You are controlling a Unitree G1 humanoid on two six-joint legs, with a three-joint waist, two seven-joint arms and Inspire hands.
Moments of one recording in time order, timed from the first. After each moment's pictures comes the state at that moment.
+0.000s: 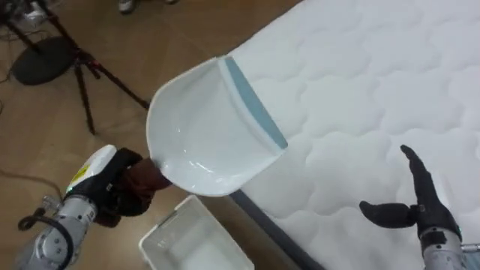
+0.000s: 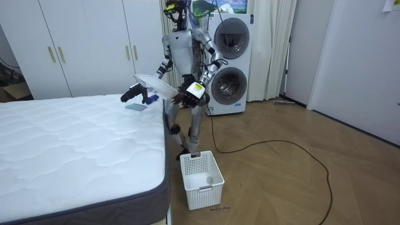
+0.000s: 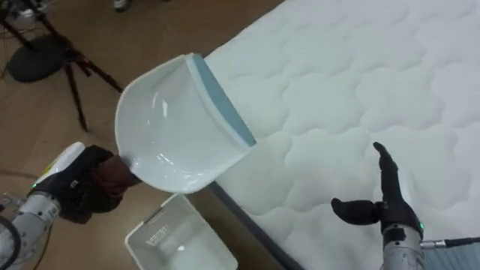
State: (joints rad) left arm 0.09 0.56 -0.10 0.25 0.28 -0.07 0.00; right arm 0.18 -0.47 0.14 0.41 -0.07 -0.16 -0.38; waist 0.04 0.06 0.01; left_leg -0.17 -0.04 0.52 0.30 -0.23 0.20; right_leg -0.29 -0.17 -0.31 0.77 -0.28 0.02
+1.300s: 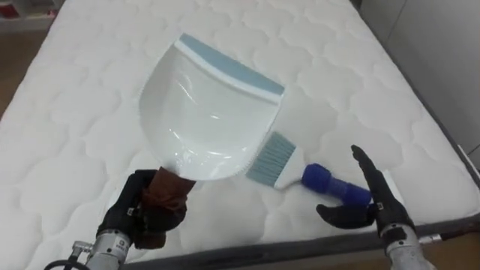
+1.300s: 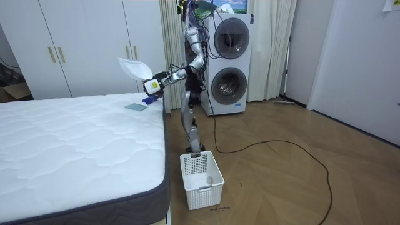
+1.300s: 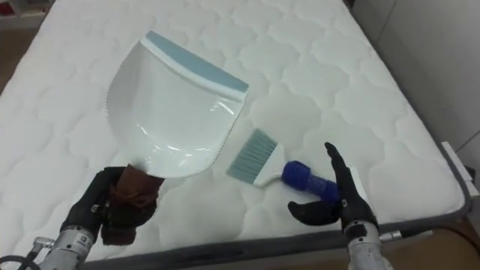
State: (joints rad) left arm 0.24 0.32 -0.12 0.20 0.08 -0.12 0.08; right arm 0.16 -0.34 0.14 0.39 -0.13 -0.18 -0.20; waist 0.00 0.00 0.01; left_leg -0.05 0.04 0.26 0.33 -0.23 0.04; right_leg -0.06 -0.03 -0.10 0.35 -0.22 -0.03
